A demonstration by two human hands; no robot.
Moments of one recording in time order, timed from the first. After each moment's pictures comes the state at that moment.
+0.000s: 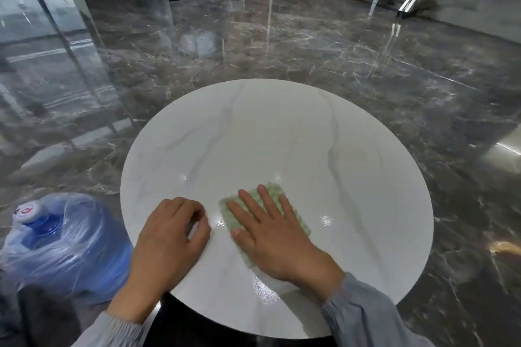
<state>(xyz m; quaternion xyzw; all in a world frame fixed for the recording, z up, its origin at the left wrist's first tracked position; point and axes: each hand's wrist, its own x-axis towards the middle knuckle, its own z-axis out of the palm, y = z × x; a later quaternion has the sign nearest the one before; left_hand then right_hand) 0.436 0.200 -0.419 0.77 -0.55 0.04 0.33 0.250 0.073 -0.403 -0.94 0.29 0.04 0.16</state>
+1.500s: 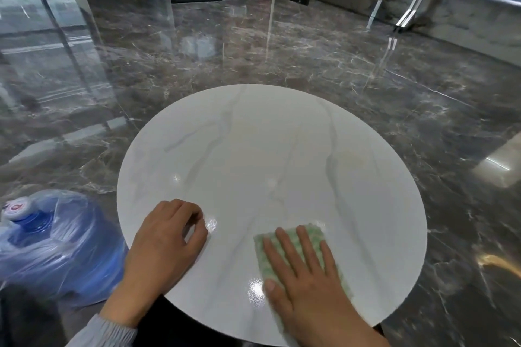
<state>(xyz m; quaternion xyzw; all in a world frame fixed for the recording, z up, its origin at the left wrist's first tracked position) 0.435 0.200 -0.420 0.77 -0.54 0.02 0.35 0.165 0.118 -0.415 -0.93 0.36 0.05 0.08</state>
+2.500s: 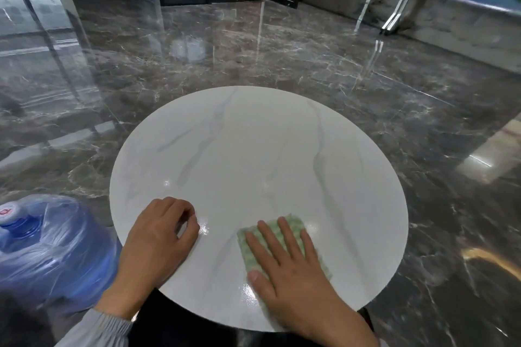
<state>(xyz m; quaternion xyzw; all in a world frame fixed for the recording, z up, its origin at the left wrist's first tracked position) 0.436 0.202 -0.422 0.76 -0.55 0.03 0.35 0.175 0.123 -0.405 -0.94 0.32 0.06 0.09</state>
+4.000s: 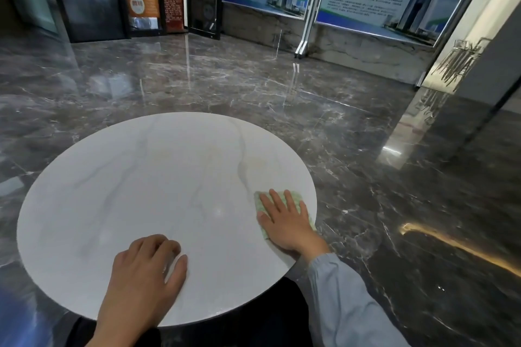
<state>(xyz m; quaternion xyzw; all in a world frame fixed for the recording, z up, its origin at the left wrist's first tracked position) 0.344 0.198 -0.435 0.73 -0.61 0.04 0.30 0.080 0.011 -0.402 -0.81 0.56 0.04 0.15</state>
